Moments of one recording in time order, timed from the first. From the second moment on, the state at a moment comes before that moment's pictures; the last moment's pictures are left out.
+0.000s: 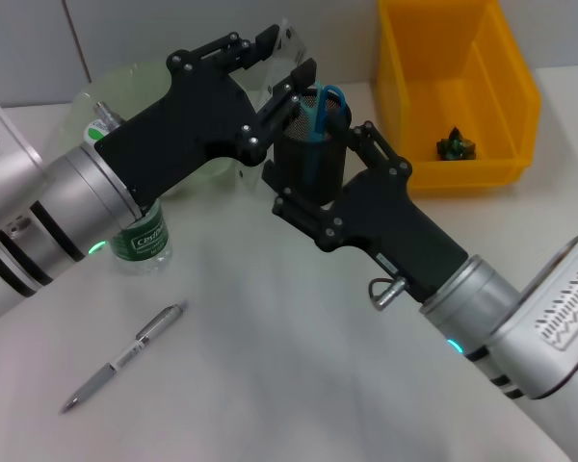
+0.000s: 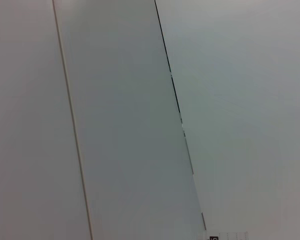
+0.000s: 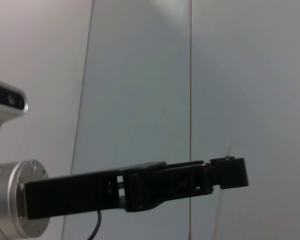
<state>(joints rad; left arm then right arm) -0.33 -2.08 1.74 0.93 0.67 1.00 -0.71 0.58 2.09 -0.17 0.44 -1.67 -1.51 -0.07</state>
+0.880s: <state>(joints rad) -0.33 -2.08 1.75 0.91 0.67 1.00 -0.70 0.60 2.09 -0.09 0.51 -1.70 -1.43 -0.07</state>
